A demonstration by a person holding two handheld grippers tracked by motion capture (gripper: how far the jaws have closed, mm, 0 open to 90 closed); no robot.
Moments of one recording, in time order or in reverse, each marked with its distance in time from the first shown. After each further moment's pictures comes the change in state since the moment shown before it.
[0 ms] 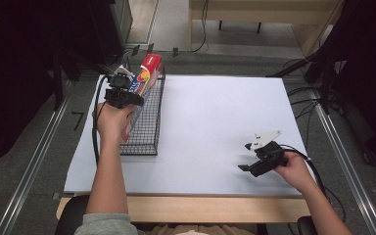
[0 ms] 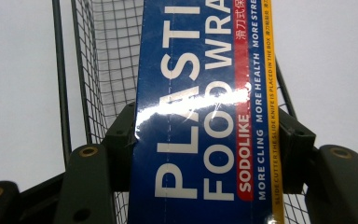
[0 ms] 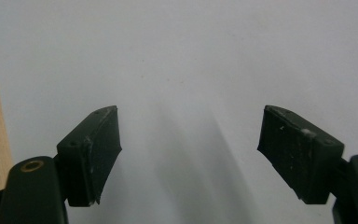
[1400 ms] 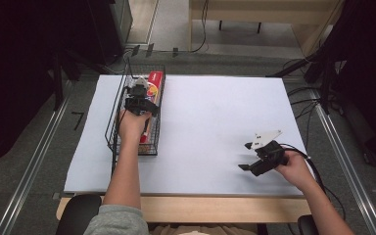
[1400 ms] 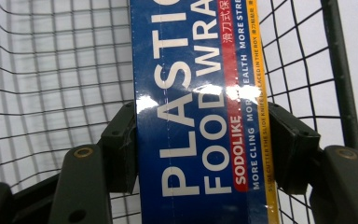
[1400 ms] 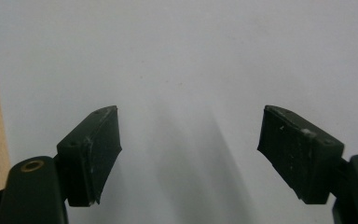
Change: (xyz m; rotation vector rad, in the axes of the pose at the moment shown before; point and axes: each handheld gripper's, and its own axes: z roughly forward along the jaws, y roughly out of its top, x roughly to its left) left arm -0.024 -0.004 0.075 0.170 -0.024 -0.092; right arm -0.004 -0.001 0.000 -0.015 0.012 -0.021
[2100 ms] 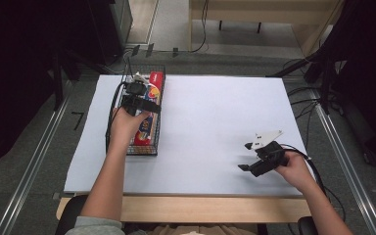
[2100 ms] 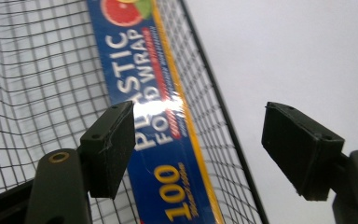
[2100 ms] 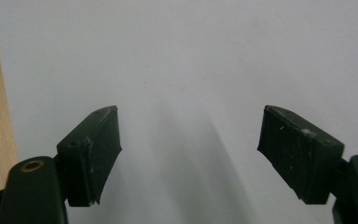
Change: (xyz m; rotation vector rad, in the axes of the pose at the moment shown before) left arm -0.014 -0.019 -0.059 -0.120 -0.132 0.197; right arm 0.004 0.002 -0.003 -0.011 -0.004 0.019
